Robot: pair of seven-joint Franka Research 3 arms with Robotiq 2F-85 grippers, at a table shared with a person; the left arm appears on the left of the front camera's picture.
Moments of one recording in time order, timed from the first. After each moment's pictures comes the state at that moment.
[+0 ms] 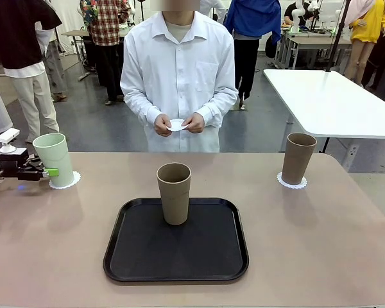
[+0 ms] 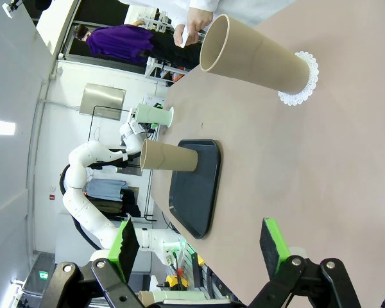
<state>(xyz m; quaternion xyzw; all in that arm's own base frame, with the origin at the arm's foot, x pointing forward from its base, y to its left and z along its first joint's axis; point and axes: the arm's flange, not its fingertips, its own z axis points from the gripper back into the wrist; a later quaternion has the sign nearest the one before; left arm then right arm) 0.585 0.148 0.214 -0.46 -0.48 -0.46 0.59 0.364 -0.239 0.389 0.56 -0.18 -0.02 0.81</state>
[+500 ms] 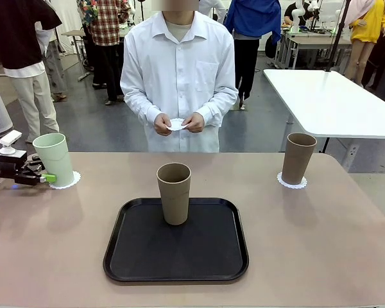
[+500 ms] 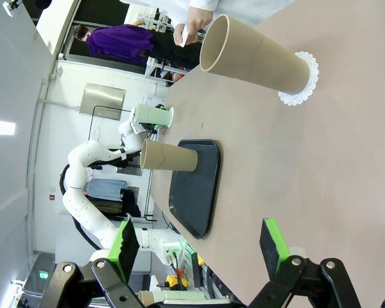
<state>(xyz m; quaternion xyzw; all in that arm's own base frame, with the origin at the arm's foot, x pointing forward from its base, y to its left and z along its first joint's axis) 0.587 0.162 0.211 -0.42 -0.44 -0.50 0.62 0.364 -0.239 0.389 0.56 -0.18 -0.02 0.81</state>
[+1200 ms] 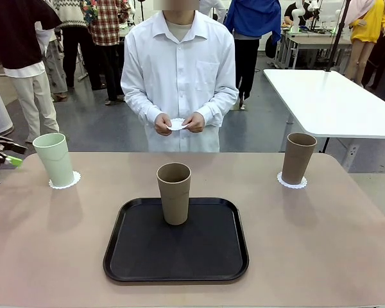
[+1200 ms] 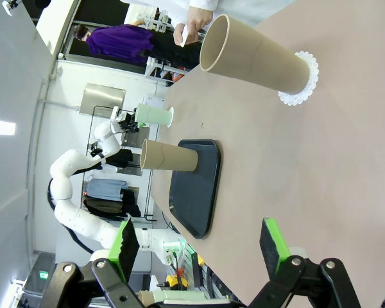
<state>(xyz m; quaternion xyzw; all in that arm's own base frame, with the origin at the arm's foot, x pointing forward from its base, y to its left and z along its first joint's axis) 0.560 0.232 0.342 -0.27 -0.35 -0.46 0.76 0.364 -0.239 0.389 0.56 -0.18 -0.02 0.81</state>
